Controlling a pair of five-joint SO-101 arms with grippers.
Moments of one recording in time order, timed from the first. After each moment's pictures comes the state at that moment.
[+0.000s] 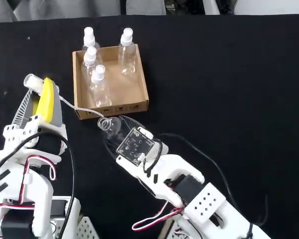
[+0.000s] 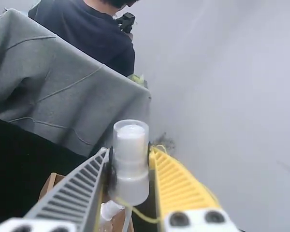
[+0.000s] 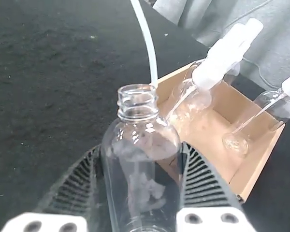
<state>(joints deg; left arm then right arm) -5.0 -93.1 49.4 44.5 30.1 -43.8 -70.1 80.7 21.3 18.7</state>
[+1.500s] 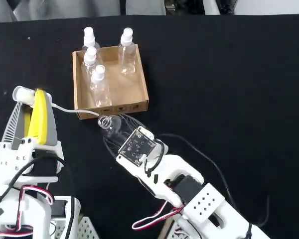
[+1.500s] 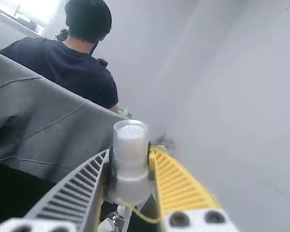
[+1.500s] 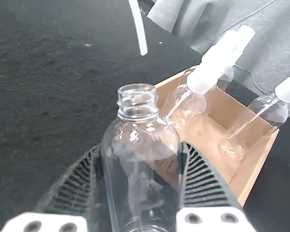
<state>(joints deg) -5.2 -104.3 50.4 44.6 27.9 -43.3 -70.1 83.3 16.1 18.7</state>
